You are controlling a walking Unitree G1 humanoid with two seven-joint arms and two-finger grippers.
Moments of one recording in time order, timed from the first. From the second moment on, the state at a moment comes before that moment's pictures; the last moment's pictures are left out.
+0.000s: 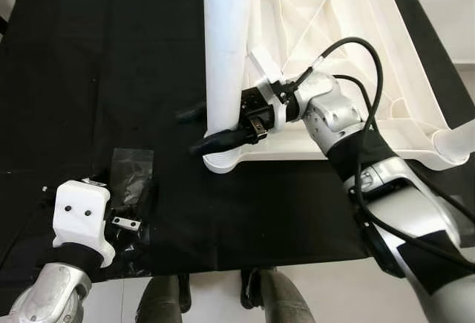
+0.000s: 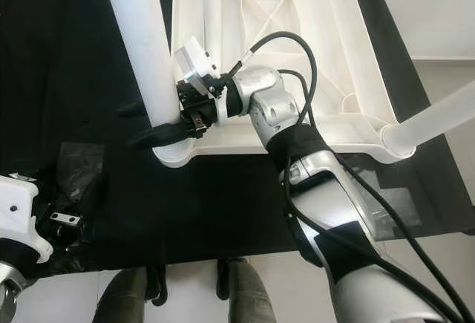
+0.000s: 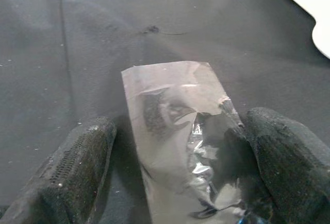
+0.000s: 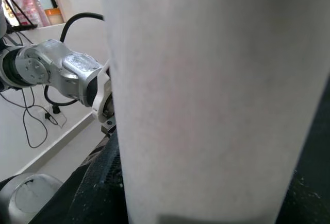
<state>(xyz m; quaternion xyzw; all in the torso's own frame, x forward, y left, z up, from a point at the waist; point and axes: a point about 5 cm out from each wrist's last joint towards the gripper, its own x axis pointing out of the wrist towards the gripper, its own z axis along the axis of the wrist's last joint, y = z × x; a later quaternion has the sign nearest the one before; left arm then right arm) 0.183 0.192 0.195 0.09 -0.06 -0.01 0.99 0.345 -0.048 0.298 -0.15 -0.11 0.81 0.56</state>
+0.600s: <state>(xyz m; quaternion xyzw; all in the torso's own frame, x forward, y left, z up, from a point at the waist) 0.184 0.193 0.199 0.09 -0.06 -0.01 0.99 0.337 -0.048 0.292 -0.20 -0.16 0.81 0.53</state>
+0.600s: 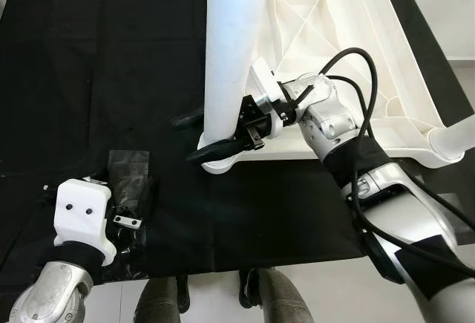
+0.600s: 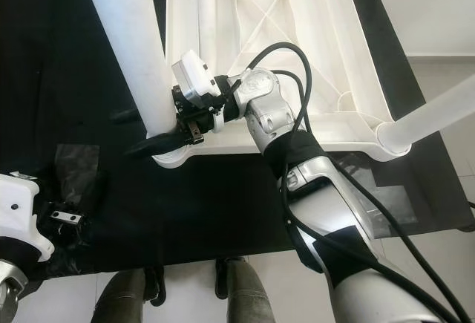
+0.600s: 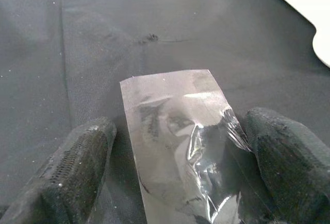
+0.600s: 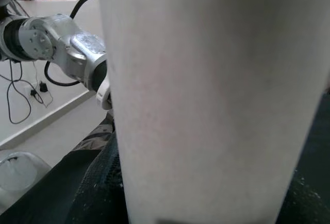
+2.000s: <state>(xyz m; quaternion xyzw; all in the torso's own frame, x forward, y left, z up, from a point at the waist) 0.209 0.204 0.243 0.08 -0.14 -0.01 0.99 0.259 -0.034 0.238 -0.07 -0.14 0.35 0.92</state>
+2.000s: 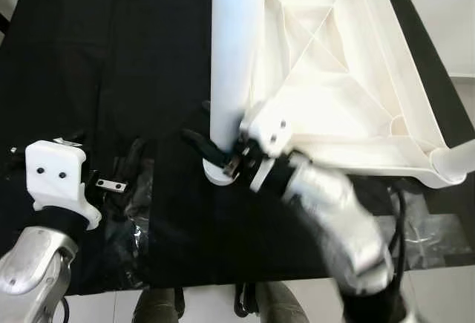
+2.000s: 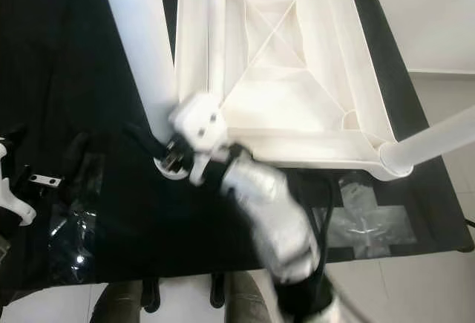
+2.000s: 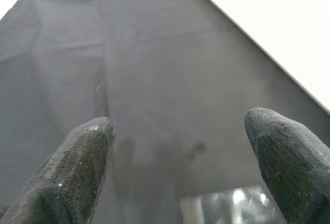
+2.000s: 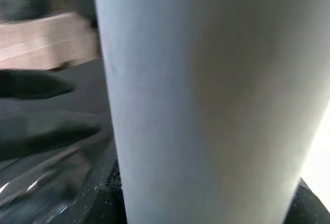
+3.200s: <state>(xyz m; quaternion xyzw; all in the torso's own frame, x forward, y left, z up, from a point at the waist) 0.247 0.172 0.322 -0.03 -0.22 -0.36 0.91 0.280 -0.030 0.216 -0.08 -0.12 0.25 0.96</state>
